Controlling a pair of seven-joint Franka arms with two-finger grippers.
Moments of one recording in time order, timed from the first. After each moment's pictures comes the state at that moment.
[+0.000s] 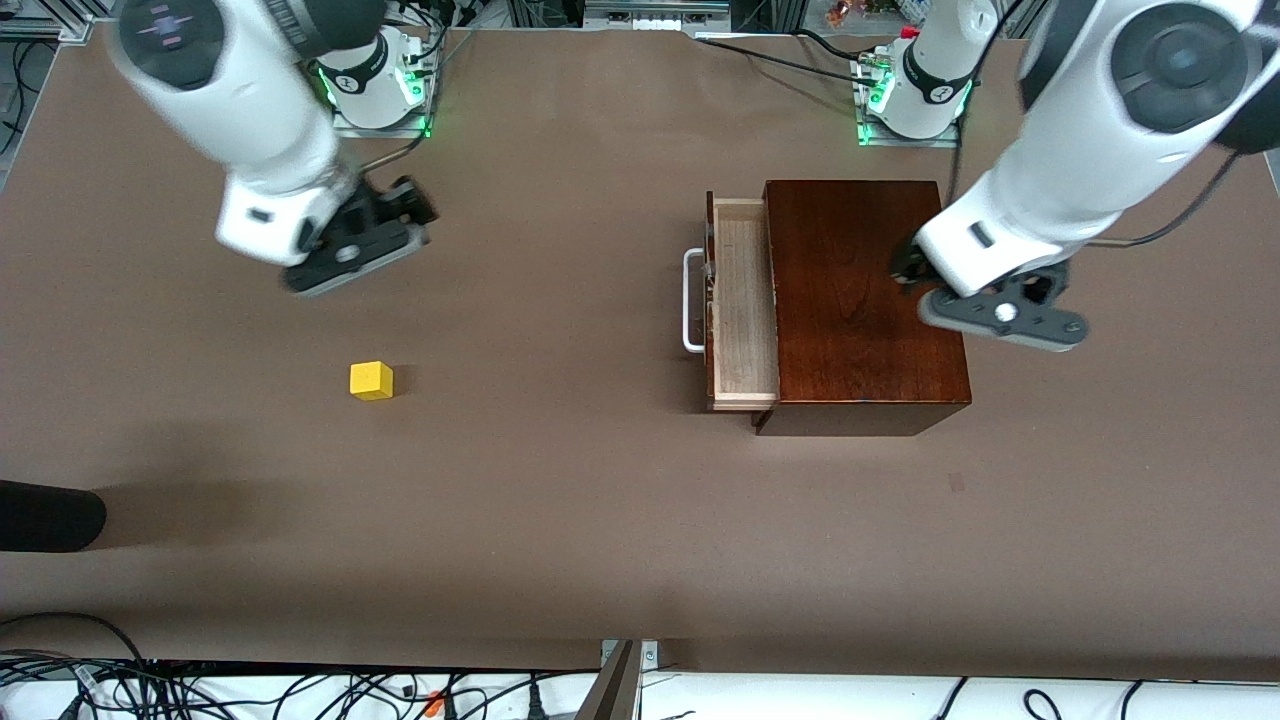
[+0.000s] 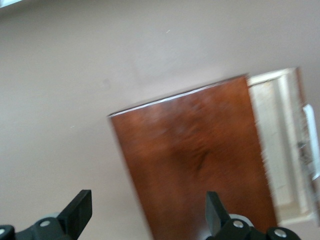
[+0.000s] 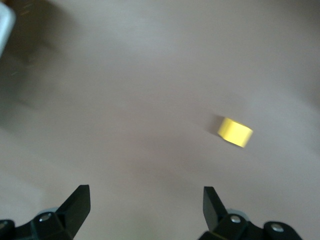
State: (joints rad) left arm -0.09 0.24 -0.22 -1.34 0.11 1.48 -0.03; right arm 0.65 0.12 -0.14 -1.63 0.02 1.70 -0.06
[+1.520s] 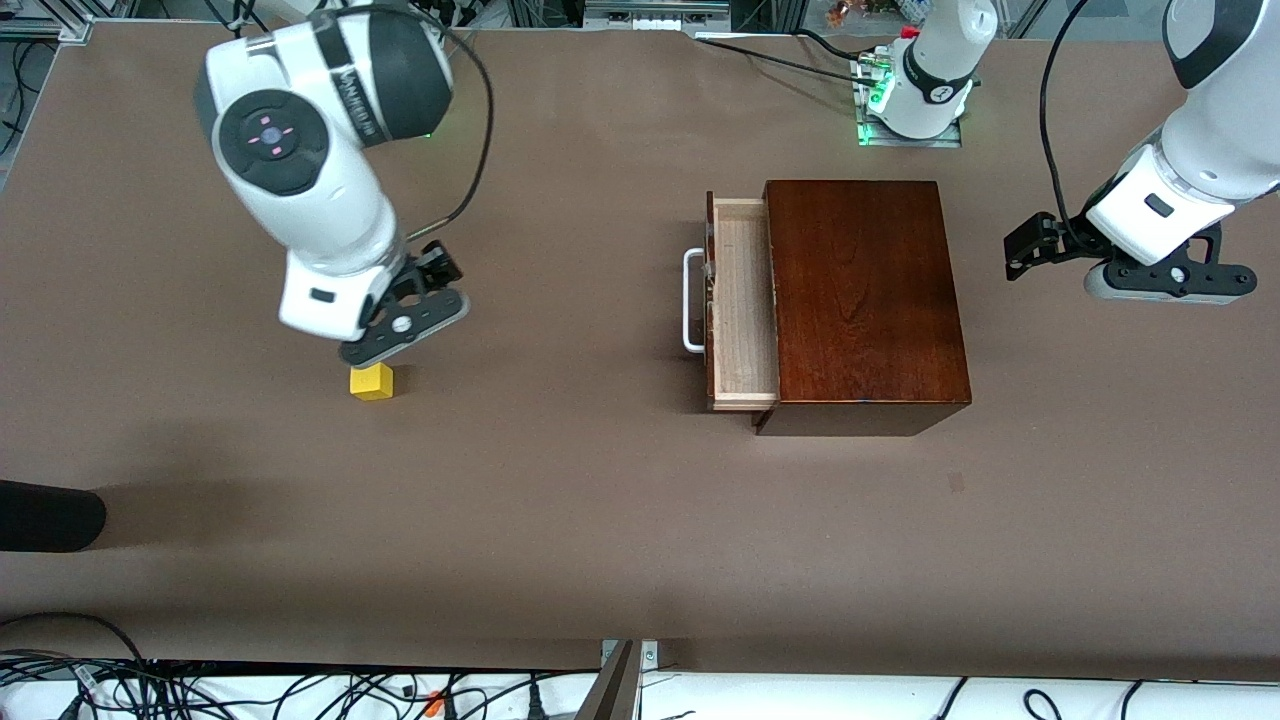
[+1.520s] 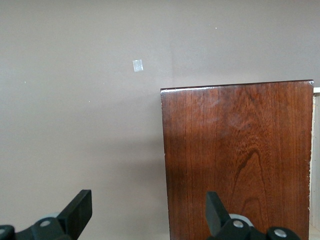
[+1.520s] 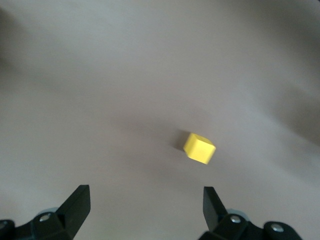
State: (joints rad) left arm -0.08 0.00 -0.03 -1.73 0.00 1.70 -0.07; right arm 0.62 0.35 -0.27 -1.42 -0.02 1.66 -0.14
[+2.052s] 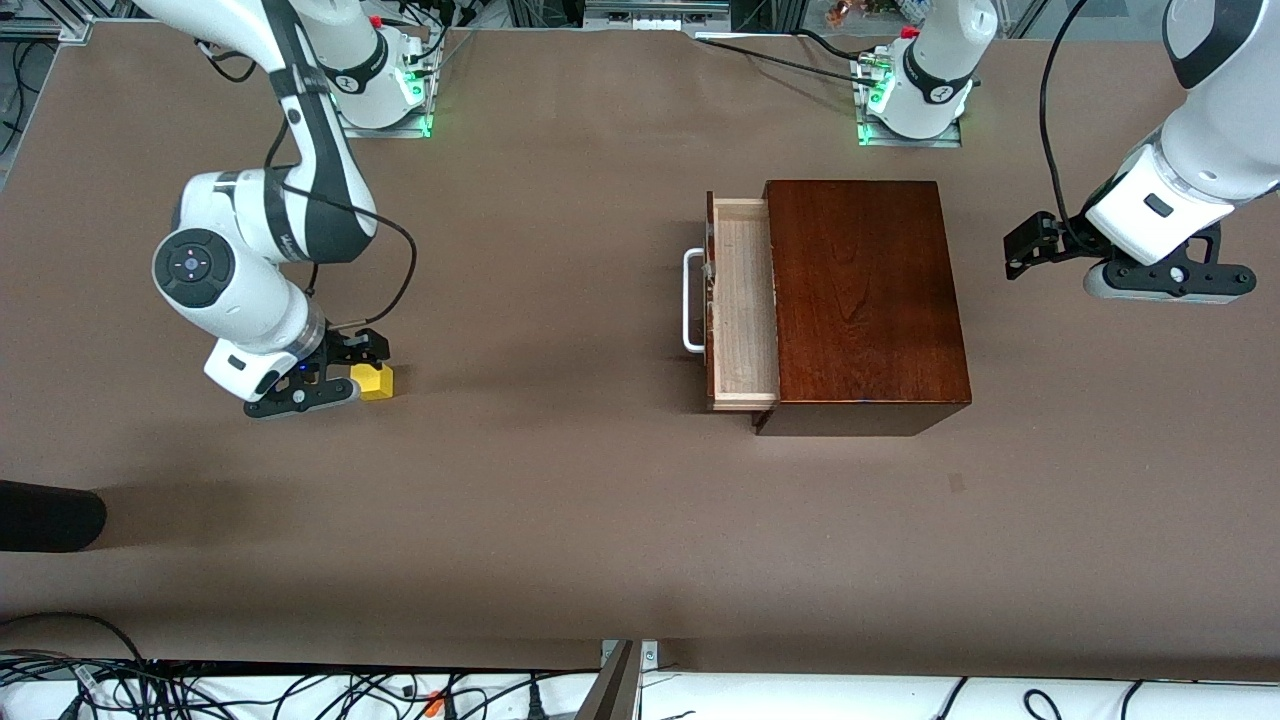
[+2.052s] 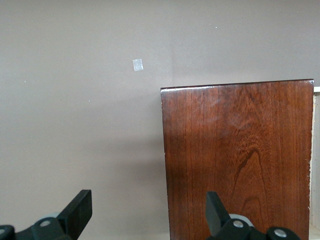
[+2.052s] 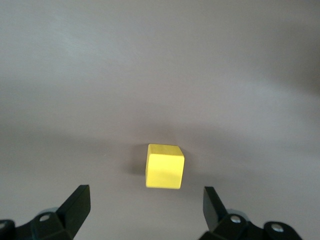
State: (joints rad) left arm -0.08 -0.01 -0.03 -1.73 0.00 1.70 -0.07; right arm 0.61 0.36 -0.45 -1.94 0.13 2.26 -0.11
